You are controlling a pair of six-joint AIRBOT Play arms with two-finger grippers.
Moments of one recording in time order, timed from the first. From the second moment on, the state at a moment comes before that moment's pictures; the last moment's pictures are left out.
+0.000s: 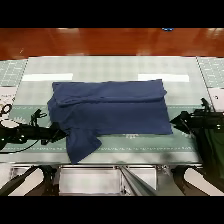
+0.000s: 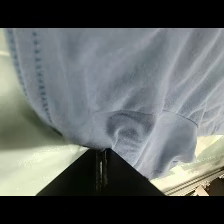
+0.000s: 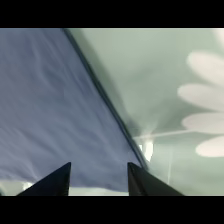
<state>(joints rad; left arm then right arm) 0.39 -1.10 0.34 0.88 -1.12 -1.27 -0.52 -1.16 0.57 -0.94 1.20 1.30</state>
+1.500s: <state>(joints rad) 0.35 -1.33 0.98 0.72 -1.08 -1.29 -0.38 -1.48 1.10 -0.72 1.24 1.16</state>
